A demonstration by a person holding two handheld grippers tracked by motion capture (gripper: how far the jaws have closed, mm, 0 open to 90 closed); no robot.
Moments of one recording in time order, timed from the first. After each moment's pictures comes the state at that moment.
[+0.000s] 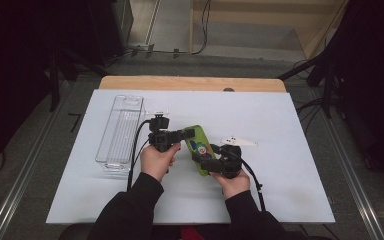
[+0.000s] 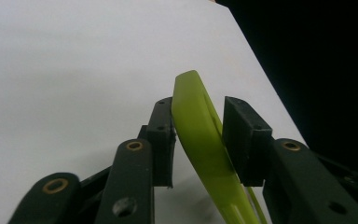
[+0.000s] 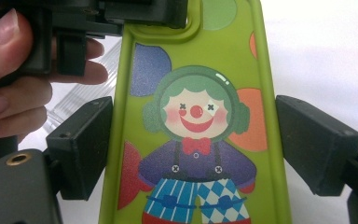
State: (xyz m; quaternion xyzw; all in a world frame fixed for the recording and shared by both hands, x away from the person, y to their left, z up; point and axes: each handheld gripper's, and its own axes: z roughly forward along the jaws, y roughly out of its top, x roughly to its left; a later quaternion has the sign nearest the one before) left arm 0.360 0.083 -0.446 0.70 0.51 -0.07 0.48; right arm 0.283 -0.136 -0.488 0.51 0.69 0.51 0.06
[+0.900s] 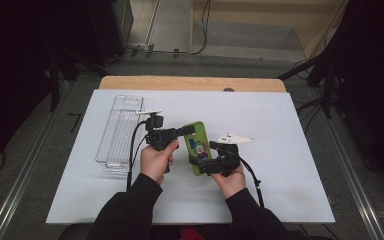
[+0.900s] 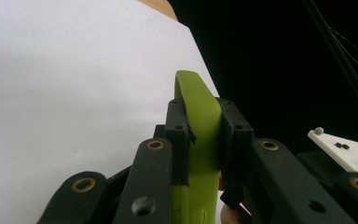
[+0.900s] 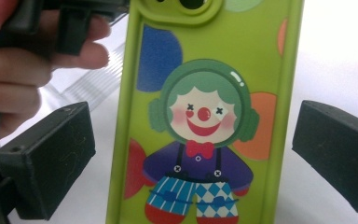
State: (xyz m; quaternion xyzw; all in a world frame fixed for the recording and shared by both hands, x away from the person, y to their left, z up) left arm 0.358 0.092 -0.437 0.66 0.51 -0.14 0.53; right arm 0.289 -0.132 -0.479 0.45 0.73 0.51 0.06
